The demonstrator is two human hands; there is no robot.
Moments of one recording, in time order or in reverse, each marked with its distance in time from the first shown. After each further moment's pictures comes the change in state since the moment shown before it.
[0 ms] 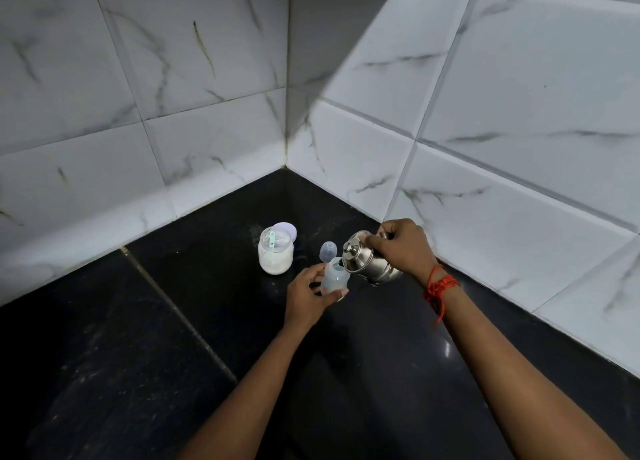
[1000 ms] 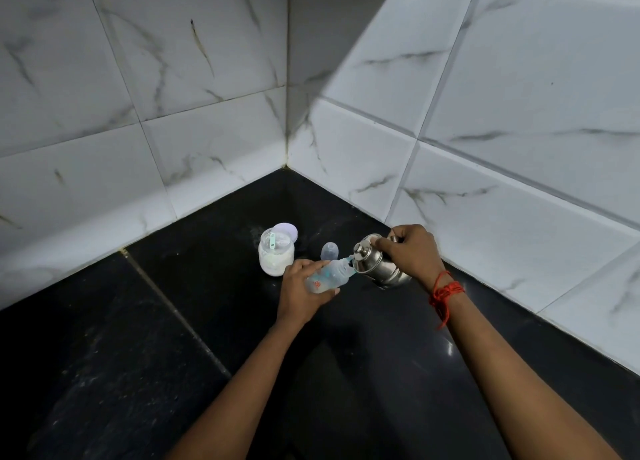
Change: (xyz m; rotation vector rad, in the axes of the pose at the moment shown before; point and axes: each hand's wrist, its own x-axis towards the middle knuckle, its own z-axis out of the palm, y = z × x) left_hand 0.010 0.019 -0.018 0.350 -0.010 0.142; right_hand 0.005 0.016 0.001 -0.013 0.068 0.097
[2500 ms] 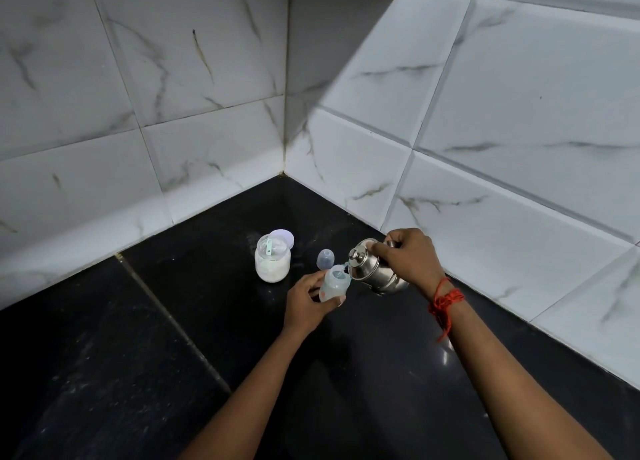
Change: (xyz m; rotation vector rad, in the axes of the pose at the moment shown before) left_hand -0.008 -0.001 0.023 -0.341 -0.028 -0.105; right_hand -0.011 -0.017 -0.015 -0.004 -0.021 -0.027
